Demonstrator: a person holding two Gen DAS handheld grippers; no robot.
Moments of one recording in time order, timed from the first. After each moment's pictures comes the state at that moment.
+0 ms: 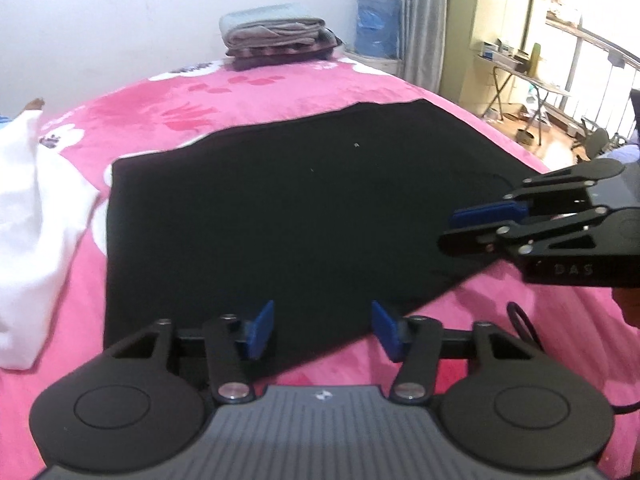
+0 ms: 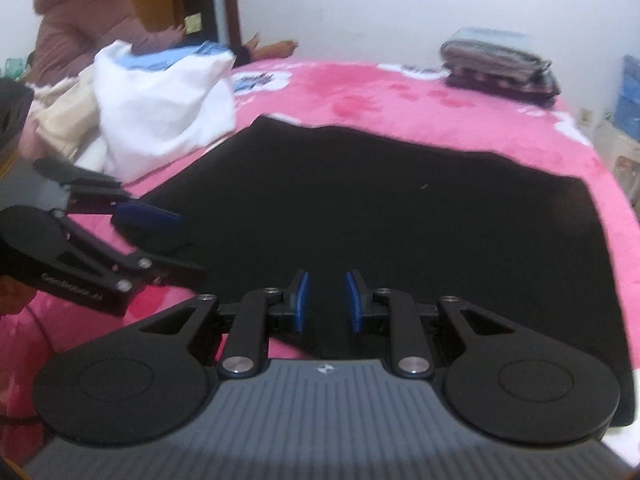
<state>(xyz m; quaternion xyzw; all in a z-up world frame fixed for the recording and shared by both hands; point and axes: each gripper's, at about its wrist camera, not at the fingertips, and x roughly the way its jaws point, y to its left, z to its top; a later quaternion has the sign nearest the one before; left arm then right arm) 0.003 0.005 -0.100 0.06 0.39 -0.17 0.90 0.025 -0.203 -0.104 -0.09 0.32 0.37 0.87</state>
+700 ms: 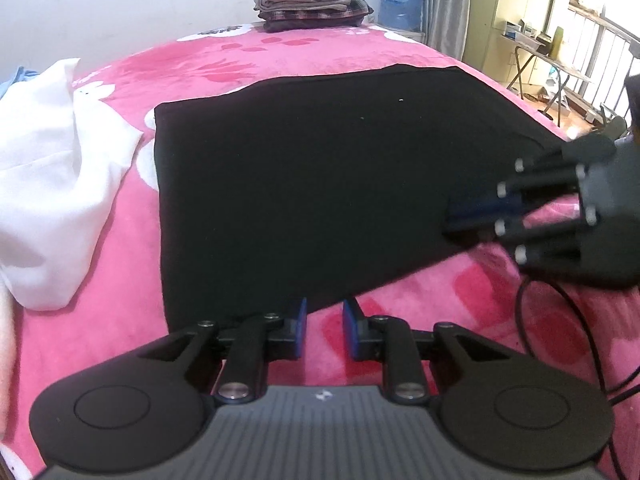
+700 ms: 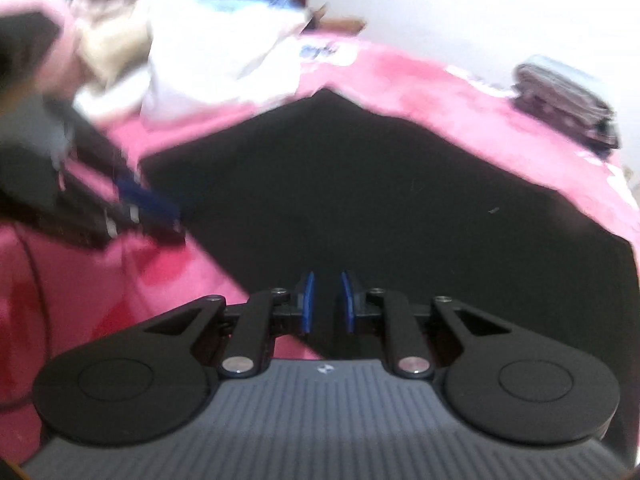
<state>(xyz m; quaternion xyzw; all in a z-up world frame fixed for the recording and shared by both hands) -0.007 0.049 -0.112 0.06 0.43 -0.14 0.89 0.012 -0.150 -0.127 -0.22 0.30 0.43 0.82</state>
